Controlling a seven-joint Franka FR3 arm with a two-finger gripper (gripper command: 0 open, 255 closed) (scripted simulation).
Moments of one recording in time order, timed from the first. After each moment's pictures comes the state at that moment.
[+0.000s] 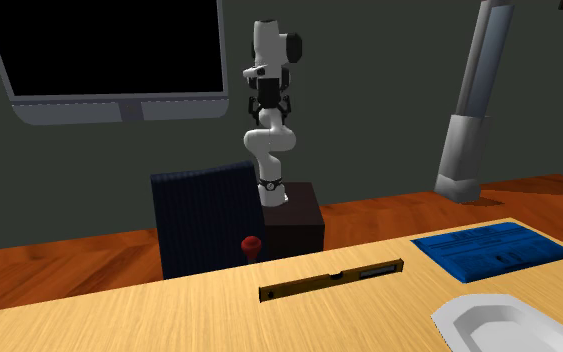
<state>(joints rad) 0.01 -0.78 -0.01 -2.27 0.03 1.55 0.06</state>
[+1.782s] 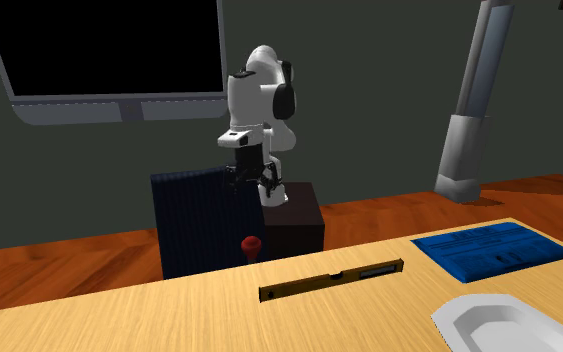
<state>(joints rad) 0.05 0.09 -0.14 -1.88 0.06 2.04 -0.35</state>
